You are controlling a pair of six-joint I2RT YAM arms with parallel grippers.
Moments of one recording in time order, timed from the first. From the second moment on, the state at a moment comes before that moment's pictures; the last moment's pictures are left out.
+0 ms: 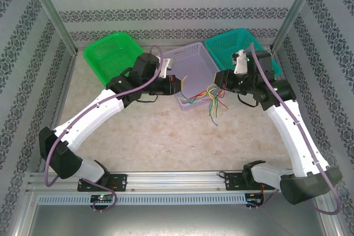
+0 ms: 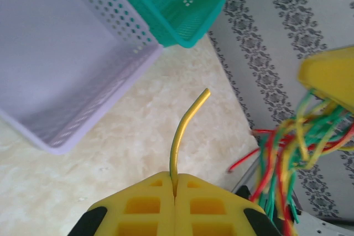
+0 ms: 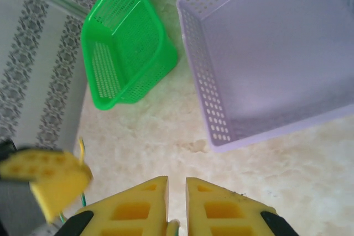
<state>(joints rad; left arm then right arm) -0.62 1.46 1.43 -0.58 0.38 -0.58 0.26 1.17 1.37 -0.87 -0.40 0.50</state>
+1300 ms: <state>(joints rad) -0.94 1.35 1.03 -0.15 0.03 -2.05 0.39 1.01 0.84 -0.27 -0.16 1.01</state>
